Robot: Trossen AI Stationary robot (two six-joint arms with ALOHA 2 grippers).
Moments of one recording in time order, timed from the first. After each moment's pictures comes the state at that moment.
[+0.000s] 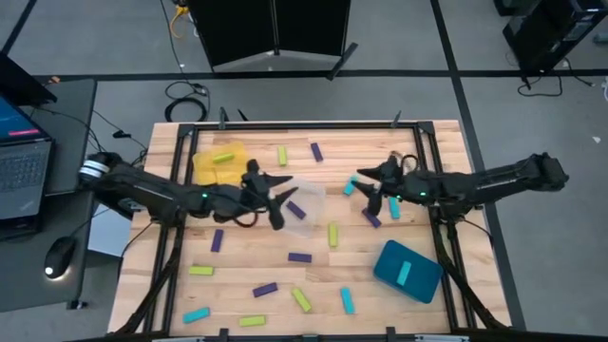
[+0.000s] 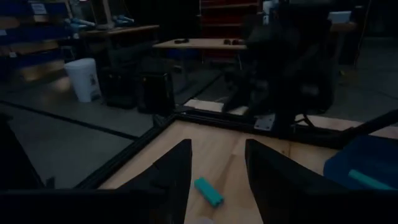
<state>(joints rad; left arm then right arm) -0.23 1.26 0.81 0.37 -0.69 -0.04 0.07 0.90 0.51 0.02 0.47 0.37</state>
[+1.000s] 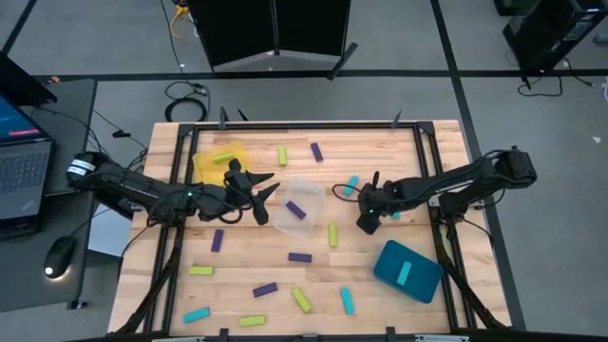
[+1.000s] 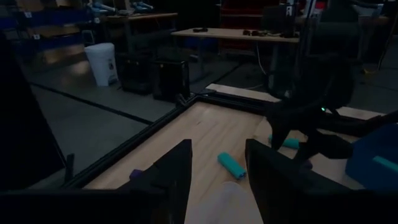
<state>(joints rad) -0.23 1.11 0.65 0.32 -0.76 -0.12 0.06 1.38 0.66 -0.59 0.19 0.71</state>
